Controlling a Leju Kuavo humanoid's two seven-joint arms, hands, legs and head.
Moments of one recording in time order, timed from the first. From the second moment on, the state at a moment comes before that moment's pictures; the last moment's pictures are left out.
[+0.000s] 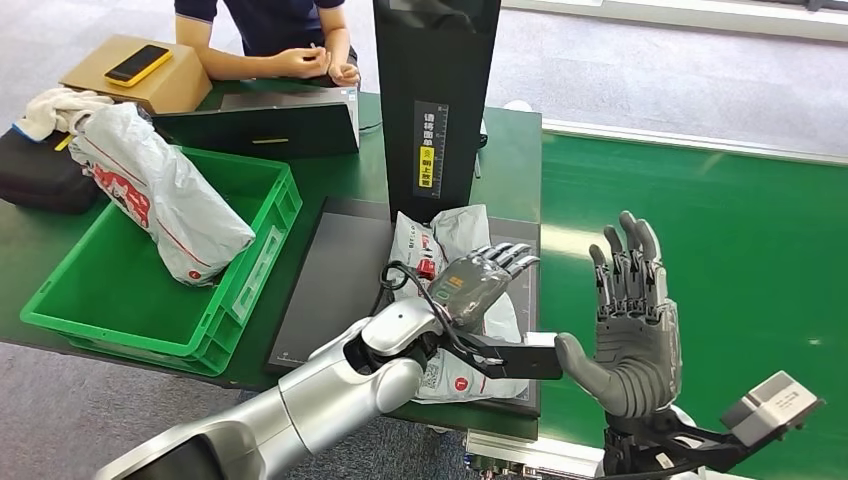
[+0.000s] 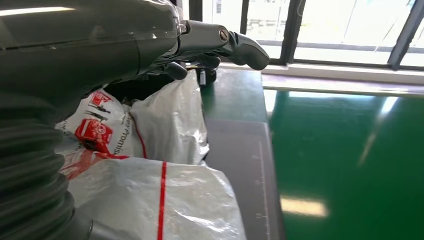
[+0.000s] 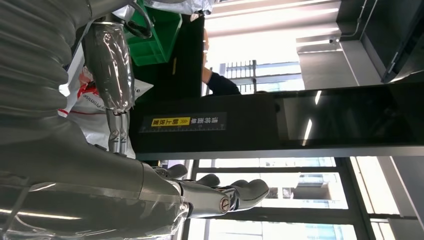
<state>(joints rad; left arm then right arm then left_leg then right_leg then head) -0.68 -0.19 -1.06 -0.65 -0.83 -0.05 -0.21 0.08 0.03 0.08 -1.82 -0.03 0.05 -0.61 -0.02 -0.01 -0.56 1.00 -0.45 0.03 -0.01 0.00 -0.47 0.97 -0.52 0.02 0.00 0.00</state>
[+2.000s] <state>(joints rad) -0.72 -0.10 -1.07 -0.45 -0.86 -0.06 -0.22 0.05 0.06 0.06 -1.80 -0.01 0.09 -0.58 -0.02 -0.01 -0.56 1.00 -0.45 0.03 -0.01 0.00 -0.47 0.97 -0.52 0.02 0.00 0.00</state>
